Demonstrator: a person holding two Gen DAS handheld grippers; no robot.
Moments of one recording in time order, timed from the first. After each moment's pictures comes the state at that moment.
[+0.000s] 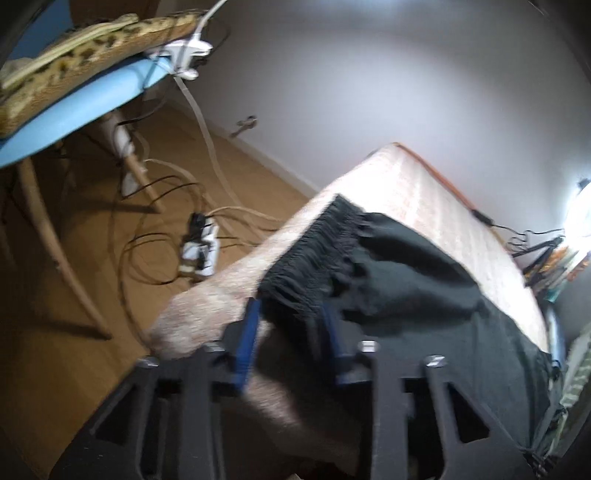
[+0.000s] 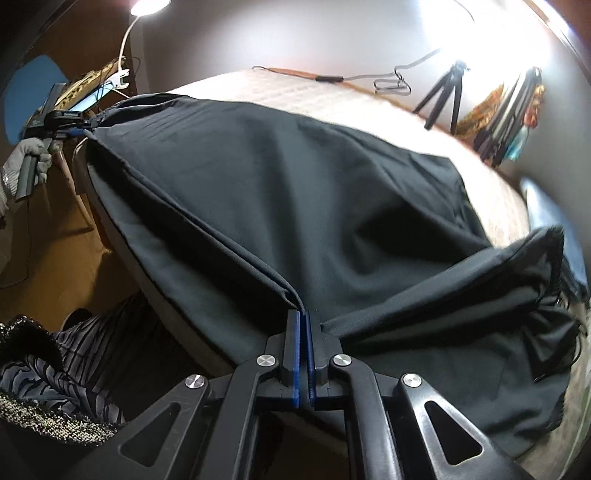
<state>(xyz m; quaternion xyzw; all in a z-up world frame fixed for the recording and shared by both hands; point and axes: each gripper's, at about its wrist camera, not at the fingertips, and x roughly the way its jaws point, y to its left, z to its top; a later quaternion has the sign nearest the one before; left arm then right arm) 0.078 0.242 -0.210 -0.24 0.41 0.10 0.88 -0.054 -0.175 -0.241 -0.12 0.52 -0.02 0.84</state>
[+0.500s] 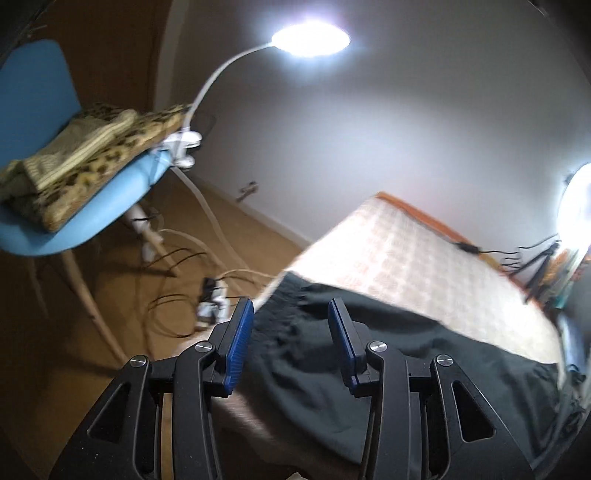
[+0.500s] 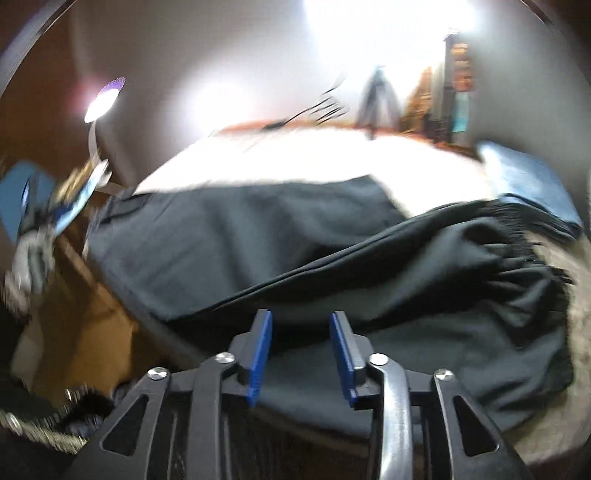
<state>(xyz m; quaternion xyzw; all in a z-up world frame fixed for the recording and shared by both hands) 0.062 0.193 -0.121 -0.17 0.32 0.12 0.93 -0.075 -0.247 -0.163 0.03 0.45 -0.07 0.89</state>
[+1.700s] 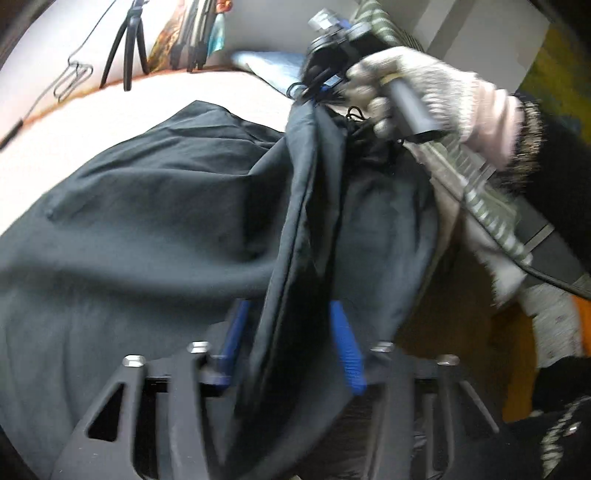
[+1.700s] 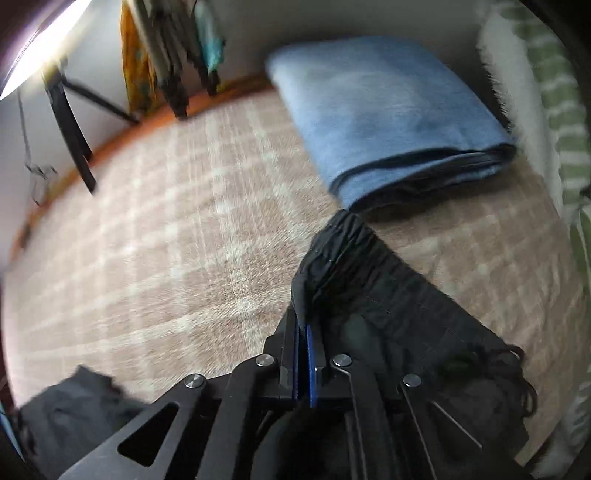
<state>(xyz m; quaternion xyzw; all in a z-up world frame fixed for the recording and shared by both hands) 0.052 -0.226 -0.180 0.09 0.47 -0.47 0.74 0.076 -0.487 -0.190 0.20 0.51 -0.37 0.75</state>
